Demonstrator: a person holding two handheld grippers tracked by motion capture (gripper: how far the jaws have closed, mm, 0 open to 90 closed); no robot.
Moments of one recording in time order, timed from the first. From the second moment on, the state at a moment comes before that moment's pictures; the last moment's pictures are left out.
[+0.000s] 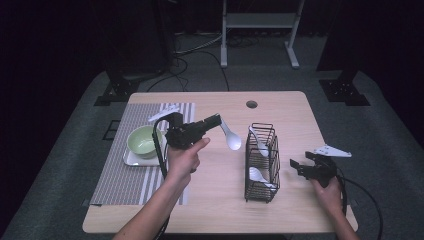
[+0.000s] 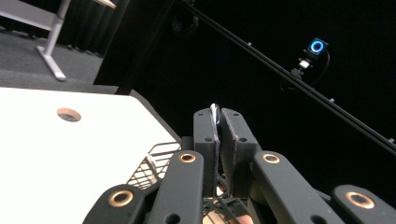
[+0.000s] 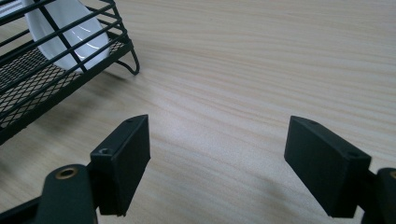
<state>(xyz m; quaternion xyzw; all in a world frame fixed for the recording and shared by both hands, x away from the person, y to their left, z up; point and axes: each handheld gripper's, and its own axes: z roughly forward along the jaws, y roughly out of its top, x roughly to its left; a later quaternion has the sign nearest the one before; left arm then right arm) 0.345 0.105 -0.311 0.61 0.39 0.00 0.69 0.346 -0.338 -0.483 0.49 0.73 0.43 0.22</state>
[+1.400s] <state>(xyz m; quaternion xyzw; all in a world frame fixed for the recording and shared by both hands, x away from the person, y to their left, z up) 0.358 0.184 -0.333 0.56 0.47 0.04 0.68 0.347 -0.337 -0.483 0.49 0.73 0.42 0.22</state>
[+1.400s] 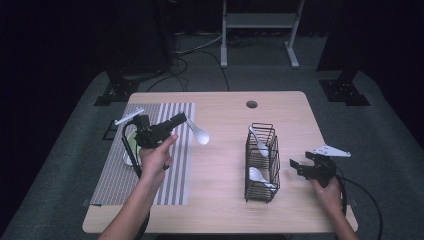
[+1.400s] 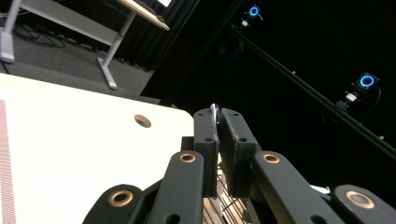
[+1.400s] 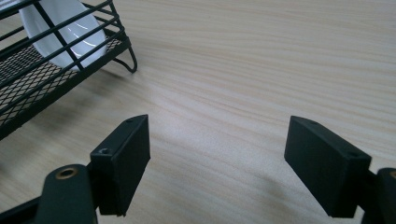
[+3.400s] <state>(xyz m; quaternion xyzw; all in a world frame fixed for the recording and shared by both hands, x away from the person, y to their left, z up) 0.366 0.268 -0.345 0.50 0.54 0.10 0.67 0.348 -0.336 -0.483 0.49 0.73 0.41 0.22</state>
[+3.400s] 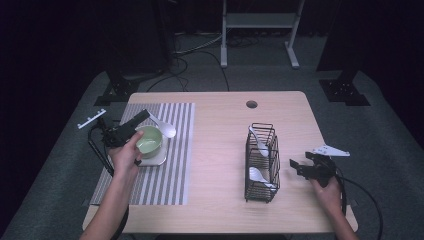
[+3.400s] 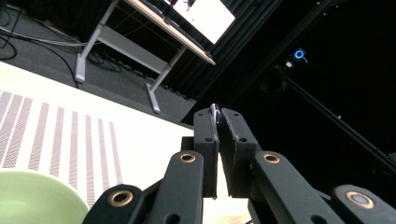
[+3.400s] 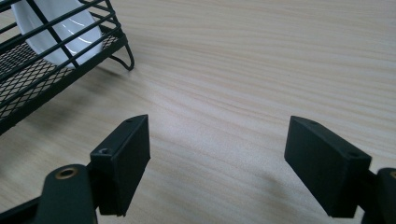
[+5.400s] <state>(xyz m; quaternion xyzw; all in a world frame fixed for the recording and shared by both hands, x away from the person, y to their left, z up) 0.372 0.336 -0.372 0.45 0.60 0.15 0.64 0.348 -0.333 -0.483 0.49 0.74 0.40 0.22</state>
